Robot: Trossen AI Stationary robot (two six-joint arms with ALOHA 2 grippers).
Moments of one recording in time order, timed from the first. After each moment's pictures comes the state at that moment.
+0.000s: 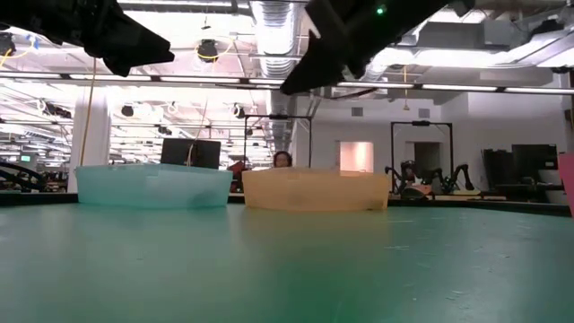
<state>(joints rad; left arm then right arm) -0.27 0.56 0.36 -0.02 -0.54 -0.09 0.25 1.71 1.07 0.12 0.60 0.11</state>
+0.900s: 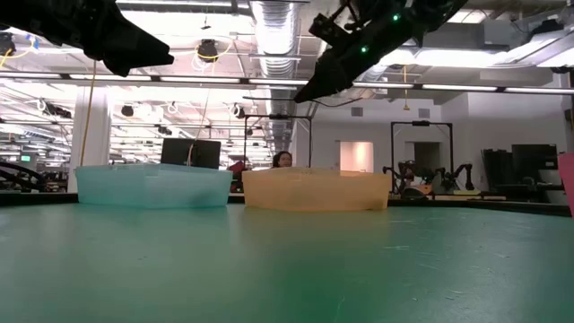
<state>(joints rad) -0.27 0.56 0.36 -0.04 -0.54 -0.06 -0.15 1.57 1.06 0.04 0.31 -0.32</state>
